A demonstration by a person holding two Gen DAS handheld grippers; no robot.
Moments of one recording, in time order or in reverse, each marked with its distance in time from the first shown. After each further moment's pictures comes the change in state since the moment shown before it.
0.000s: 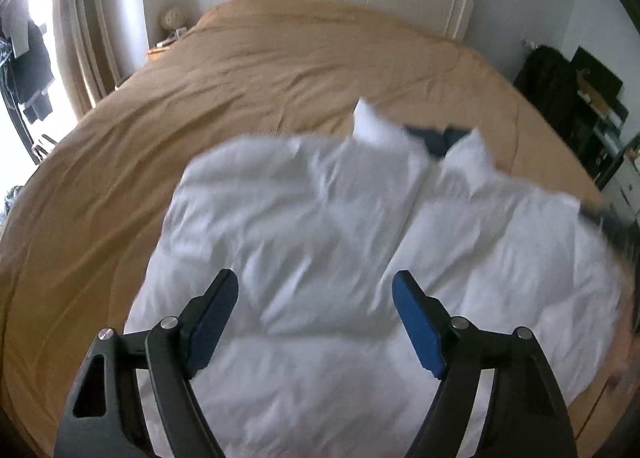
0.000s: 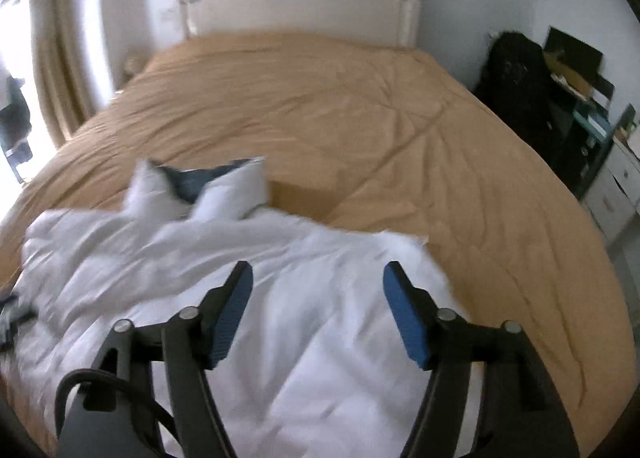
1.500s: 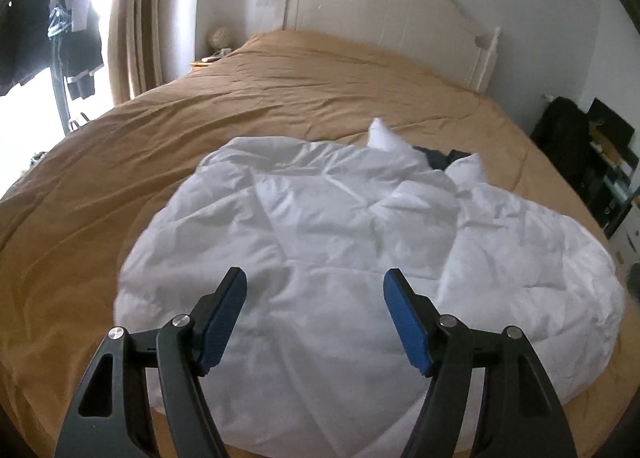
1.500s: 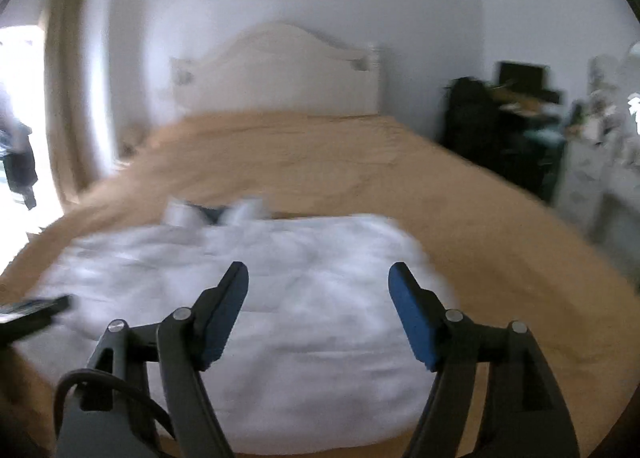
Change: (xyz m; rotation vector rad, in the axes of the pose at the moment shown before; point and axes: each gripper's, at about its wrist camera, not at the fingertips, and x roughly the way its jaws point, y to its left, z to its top) left arm -0.041 -0.009 -0.084 -0.123 -0.175 0.054; right arm -0.127 0.013 -0.113 0.113 -0.319 0.000
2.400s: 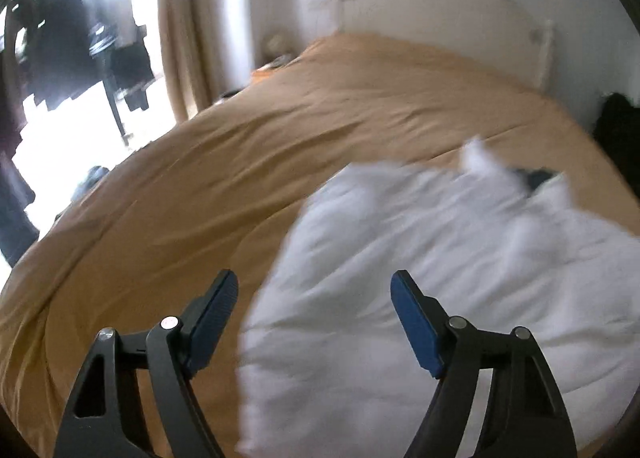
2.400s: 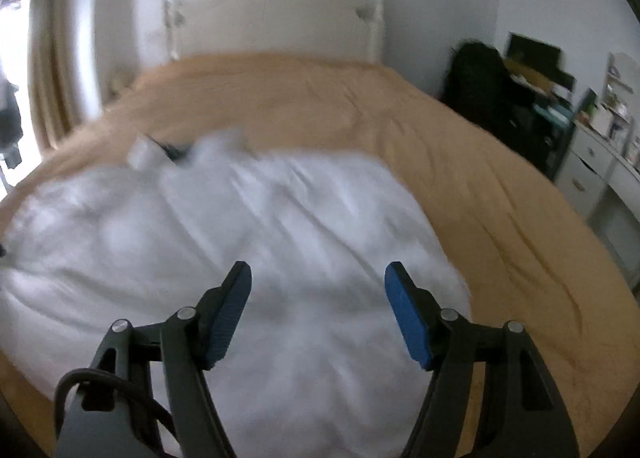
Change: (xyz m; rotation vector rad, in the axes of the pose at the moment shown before) left arm -0.002 0.045 0.044 0.024 -0.013 0.200; right arm 0.068 -0.015 -0.001 -0.078 0.181 -0.074
